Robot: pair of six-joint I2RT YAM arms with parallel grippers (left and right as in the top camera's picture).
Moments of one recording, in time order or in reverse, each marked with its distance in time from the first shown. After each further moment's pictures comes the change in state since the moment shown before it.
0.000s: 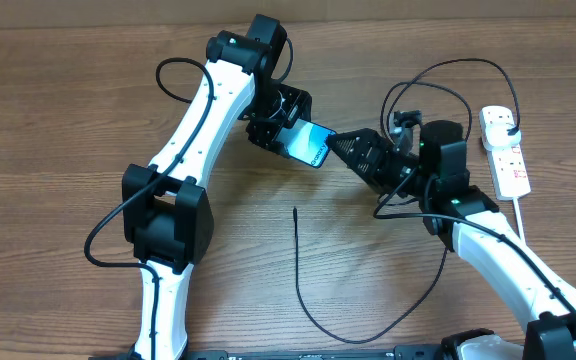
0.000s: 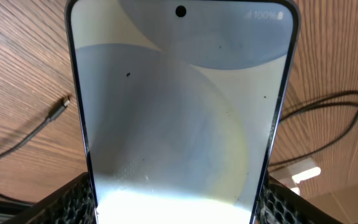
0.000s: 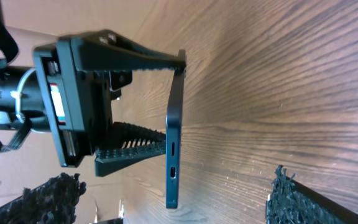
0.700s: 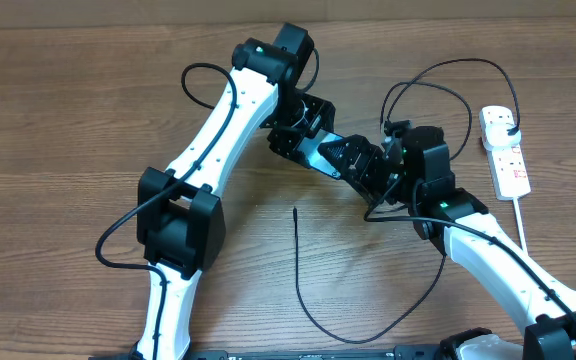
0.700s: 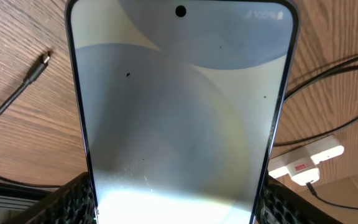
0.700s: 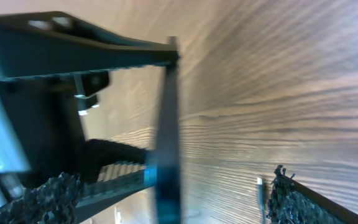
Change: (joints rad) left arm -0.089 0.000 0.000 0.001 0.029 -0.044; right arm 0.073 0.000 0.000 -0.091 0.116 0.076
